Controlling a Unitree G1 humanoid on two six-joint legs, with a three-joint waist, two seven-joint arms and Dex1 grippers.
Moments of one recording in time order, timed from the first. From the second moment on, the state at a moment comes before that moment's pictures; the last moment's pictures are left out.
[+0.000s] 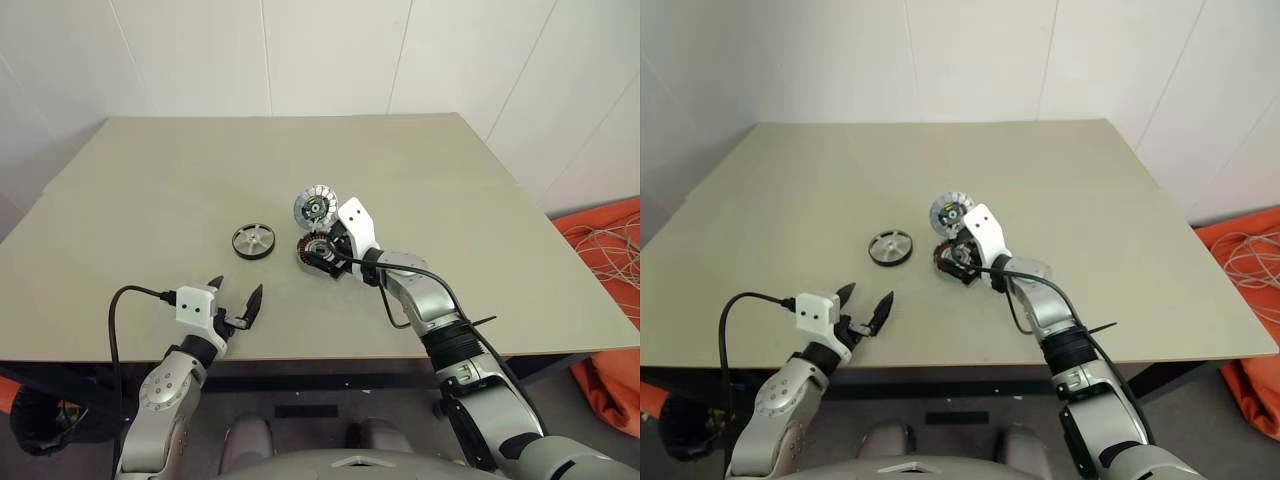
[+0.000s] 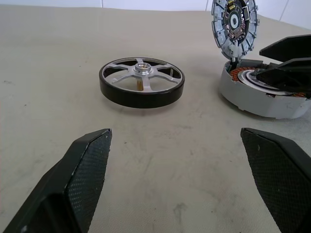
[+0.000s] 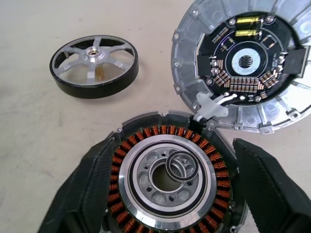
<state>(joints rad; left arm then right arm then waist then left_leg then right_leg) 0.27 0.17 0.01 -0.25 -0.23 0.08 -0.32 -0.51 -0.16 0.20 0.29 0.07 0.34 0.59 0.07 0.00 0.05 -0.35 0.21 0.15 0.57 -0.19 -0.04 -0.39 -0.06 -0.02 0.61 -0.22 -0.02</state>
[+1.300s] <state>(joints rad) 0.28 0.16 0.01 -0.24 -0.23 0.05 -0.33 -0.62 -0.15 0.25 0.30 -0.03 0.56 0.50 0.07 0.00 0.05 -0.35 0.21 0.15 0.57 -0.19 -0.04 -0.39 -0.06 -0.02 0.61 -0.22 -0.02</state>
